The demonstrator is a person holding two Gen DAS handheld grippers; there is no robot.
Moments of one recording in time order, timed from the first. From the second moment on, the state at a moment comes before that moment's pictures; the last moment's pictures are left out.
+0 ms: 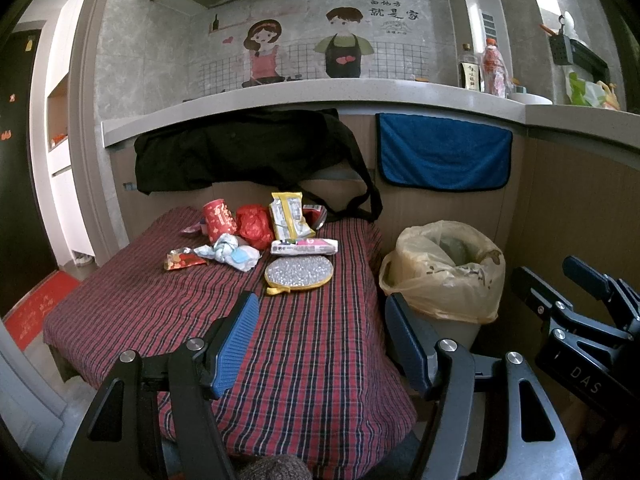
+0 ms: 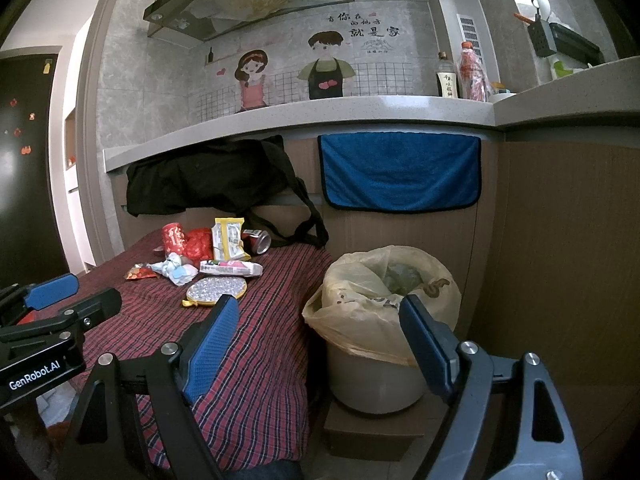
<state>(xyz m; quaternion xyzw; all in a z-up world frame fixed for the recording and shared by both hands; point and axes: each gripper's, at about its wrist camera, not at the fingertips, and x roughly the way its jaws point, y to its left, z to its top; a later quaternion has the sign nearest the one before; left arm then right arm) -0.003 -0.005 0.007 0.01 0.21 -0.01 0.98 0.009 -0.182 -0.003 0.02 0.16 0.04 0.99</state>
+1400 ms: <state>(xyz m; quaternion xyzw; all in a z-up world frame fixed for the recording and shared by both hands) 0.190 0.256 -0.073 -0.14 0.34 -0.01 0.93 0.277 -0.022 -0.062 -0.10 0.34 0.21 0.91</state>
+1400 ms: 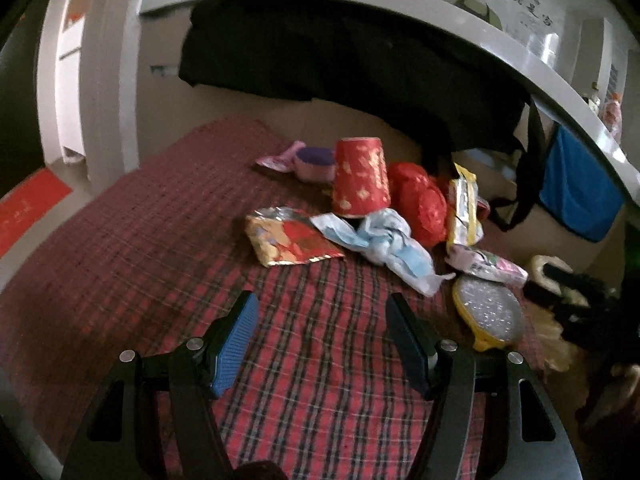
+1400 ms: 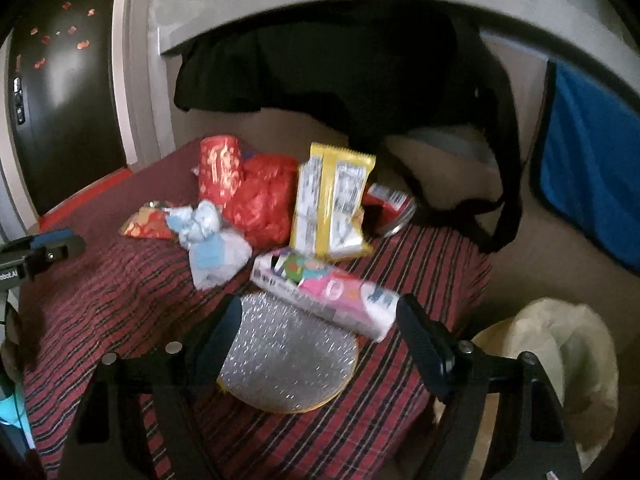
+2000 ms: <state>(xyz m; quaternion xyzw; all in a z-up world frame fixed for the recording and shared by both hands) 0.250 0.299 -0.074 -0.19 0.34 -0.03 0.92 0.274 -0.015 -0.098 -0.04 0.41 0.25 0.87</state>
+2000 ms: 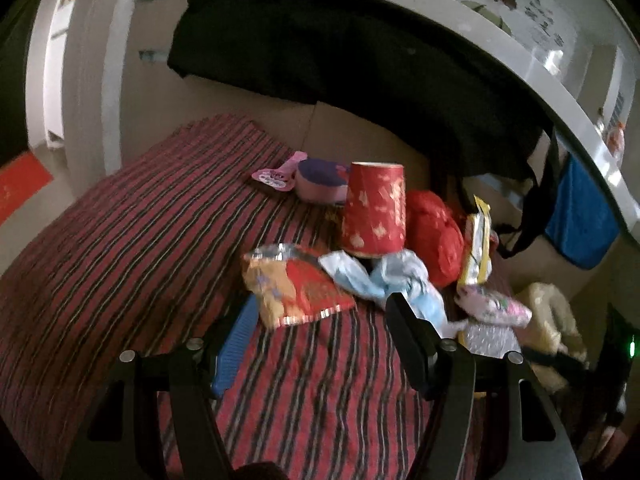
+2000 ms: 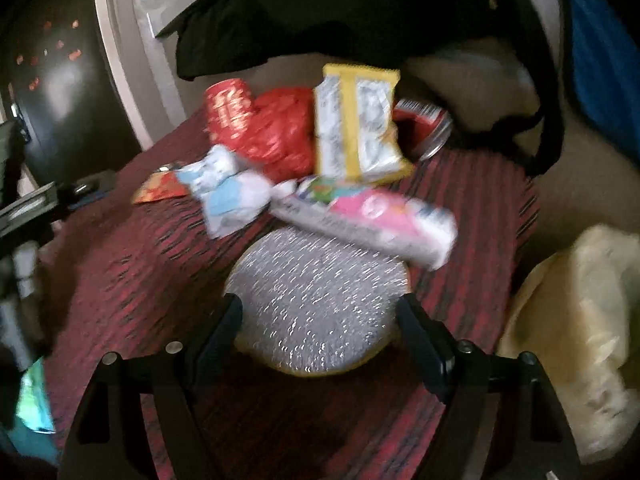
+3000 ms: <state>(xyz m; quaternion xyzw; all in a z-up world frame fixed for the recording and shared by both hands) 0.266 0.286 -0.113 -0.20 0.42 -0.10 0.88 0.270 -0.025 -0.076 -0.04 0.38 0.27 0.88</state>
